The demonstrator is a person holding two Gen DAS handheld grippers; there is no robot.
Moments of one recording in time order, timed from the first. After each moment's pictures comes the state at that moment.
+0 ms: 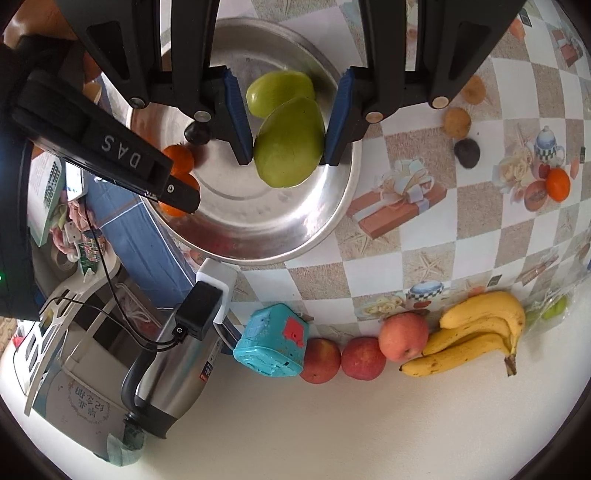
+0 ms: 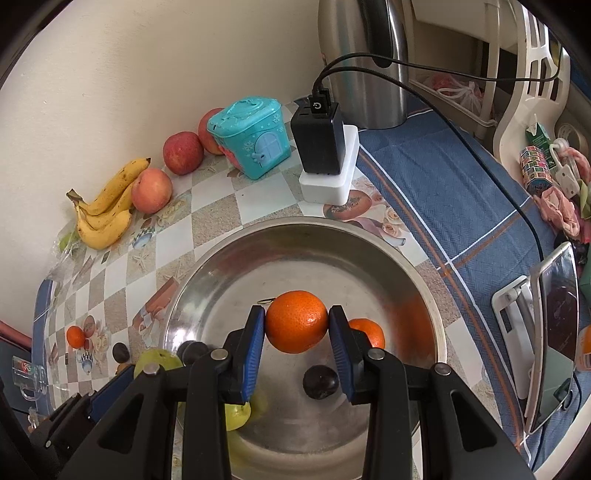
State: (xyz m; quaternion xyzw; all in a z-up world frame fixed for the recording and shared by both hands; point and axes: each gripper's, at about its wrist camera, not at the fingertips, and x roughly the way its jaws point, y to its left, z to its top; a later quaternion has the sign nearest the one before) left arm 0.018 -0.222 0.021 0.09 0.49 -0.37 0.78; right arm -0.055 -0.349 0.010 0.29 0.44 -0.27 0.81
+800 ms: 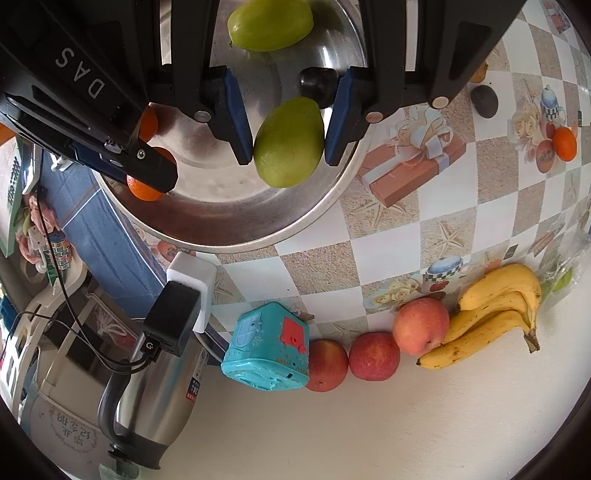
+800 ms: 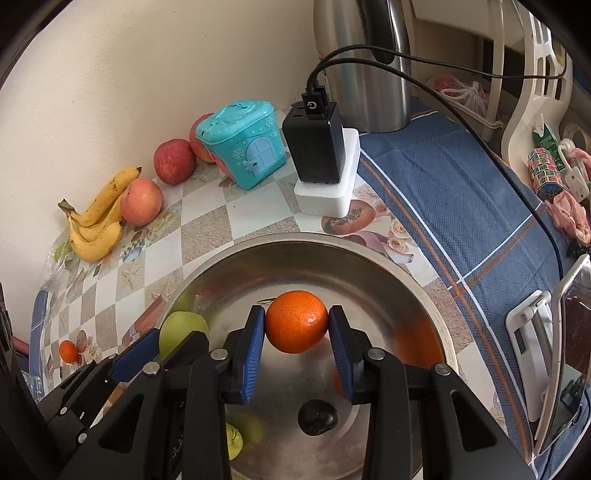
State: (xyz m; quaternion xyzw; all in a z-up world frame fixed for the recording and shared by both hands) left arm 0.038 -0.270 -0.010 0.14 0.48 -0.35 0.80; right arm -0.046 -0.360 -0.008 0.29 0.42 -0.27 0.81
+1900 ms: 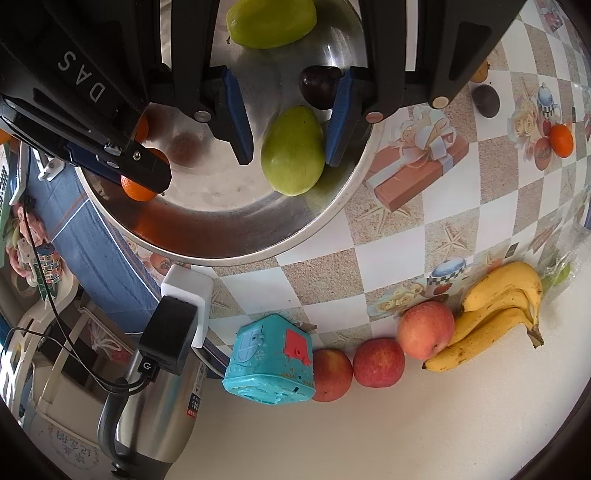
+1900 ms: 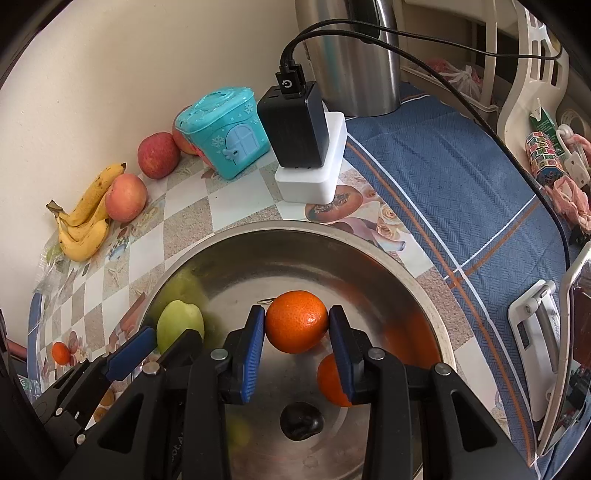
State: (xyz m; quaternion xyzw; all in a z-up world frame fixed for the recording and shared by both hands) left arm 0.037 -0.278 -0.017 0.16 0.48 -0.34 0.79; right arm -0.046 -0.370 -0.019 0.30 0.44 -0.28 0.80
